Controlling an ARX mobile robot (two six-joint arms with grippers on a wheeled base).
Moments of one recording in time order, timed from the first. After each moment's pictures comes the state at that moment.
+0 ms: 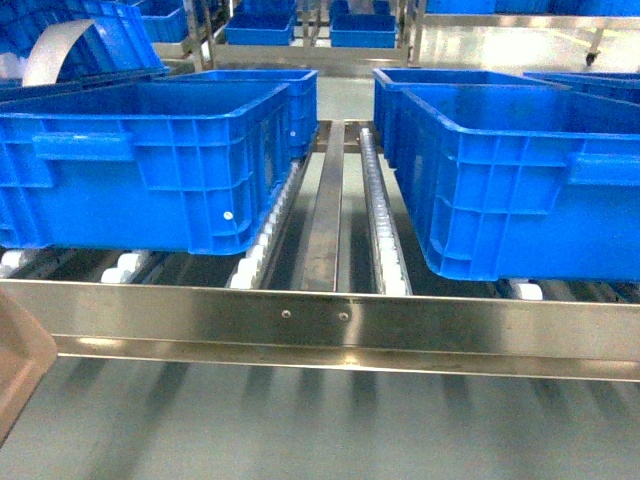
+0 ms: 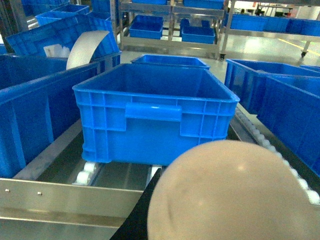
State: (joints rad) left arm 0.00 0.65 0.18 0.47 0.00 -0.02; right arm -0.01 0.44 0.08 0.36 0.02 -0.01
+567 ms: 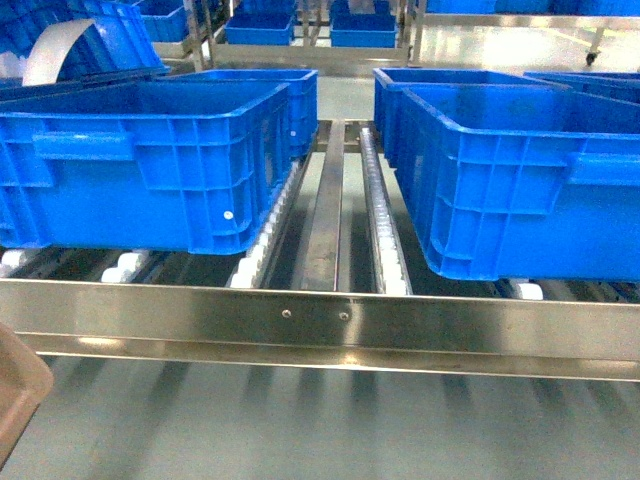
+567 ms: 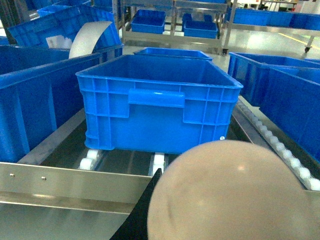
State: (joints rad) left arm 0.00 0.57 0.12 0.44 0.00 -0.02; right arm 0.00 0.37 0.05 0.31 0.00 -0.01
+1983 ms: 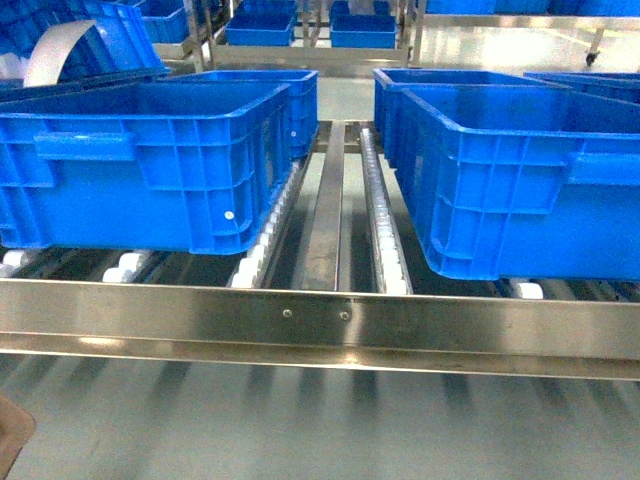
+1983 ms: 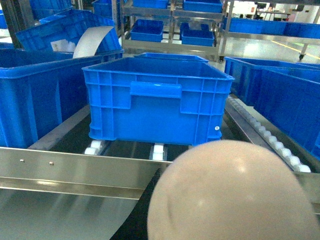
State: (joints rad) left arm 0.00 0.01 0.02 -0.01 0.00 -0.01; right arm 0.00 0.00 0.01 0.00 0.00 -0.01
